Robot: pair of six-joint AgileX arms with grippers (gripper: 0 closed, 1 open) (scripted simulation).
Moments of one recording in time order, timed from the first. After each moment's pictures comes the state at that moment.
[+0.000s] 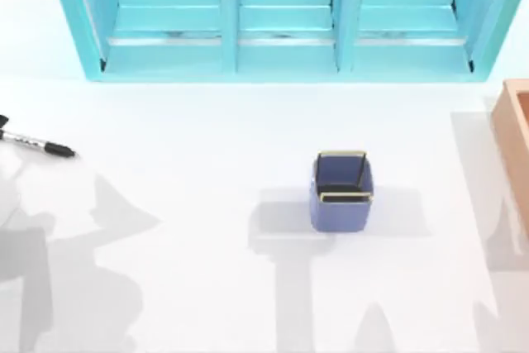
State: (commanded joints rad) left arm 0.31 1.52 0.47 0.36 0.49 -0.99; right arm 0.00 0.00 0.00 0.00 0.00 0.00
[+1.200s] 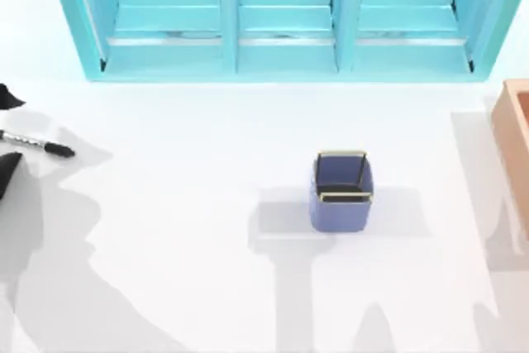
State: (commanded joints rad) left arm 0.24 2.06 0.74 0.60 0.47 -1.21; right arm 0.00 0.00 0.00 0.00 0.00 0.00
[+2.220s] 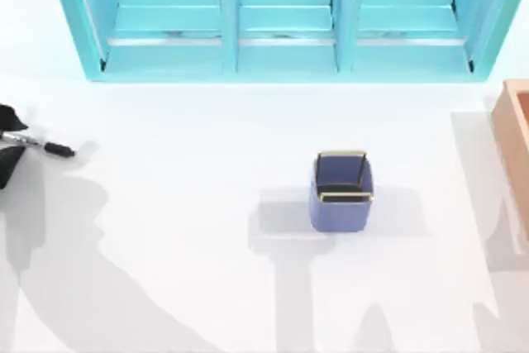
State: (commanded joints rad) left arm 0.20 2.14 0.79 0.65 0.44 -1.23; right arm 0.00 0.00 0.00 0.00 0.00 0.00
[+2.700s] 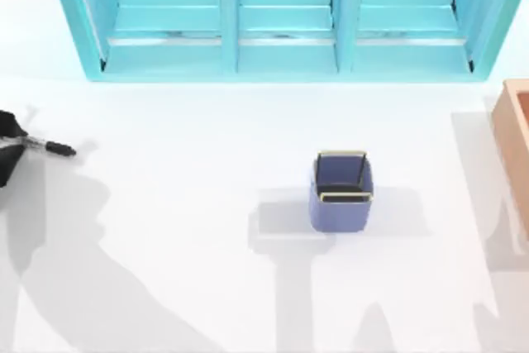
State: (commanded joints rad) left arm 0.20 2.14 0.79 0.65 0.44 -1.23; right arm 0.00 0.00 0.00 0.00 0.00 0.00
